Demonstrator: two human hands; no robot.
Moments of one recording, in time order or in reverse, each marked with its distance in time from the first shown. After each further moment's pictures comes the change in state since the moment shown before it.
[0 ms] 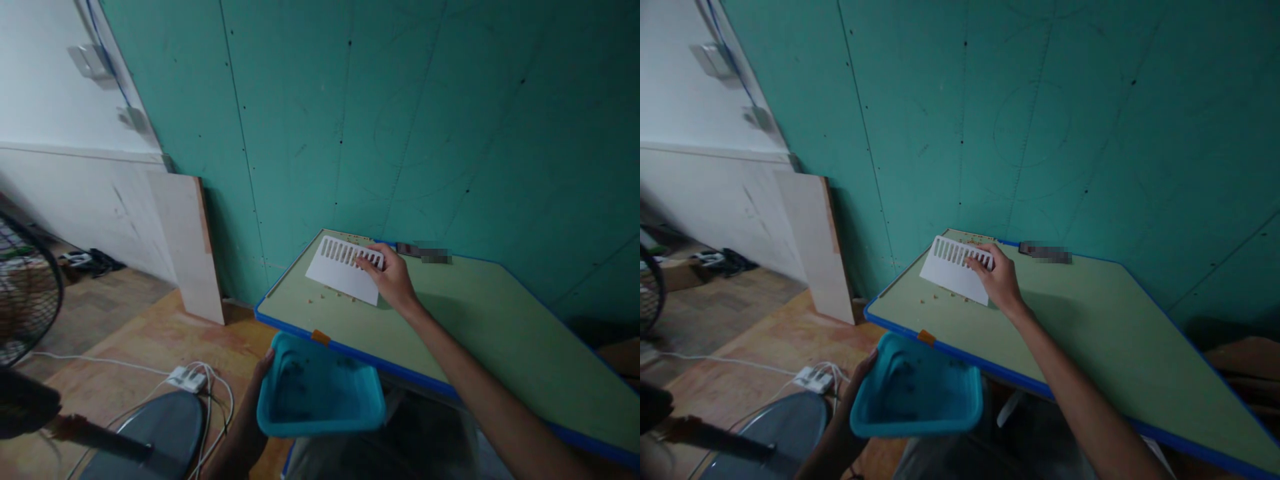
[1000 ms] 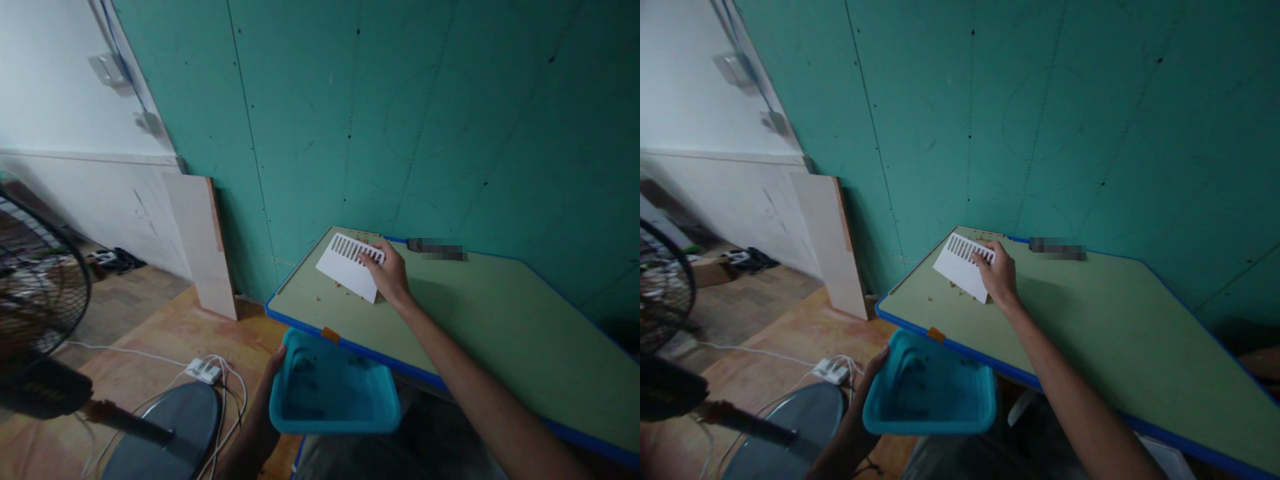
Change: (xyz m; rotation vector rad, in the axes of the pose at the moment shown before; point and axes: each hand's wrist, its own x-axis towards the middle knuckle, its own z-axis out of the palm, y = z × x) left_hand -0.008 0.001 0.009 -0.017 -0.011 0.034; right_hand 0.008 0.017 0.031 -0.063 0.110 0.036
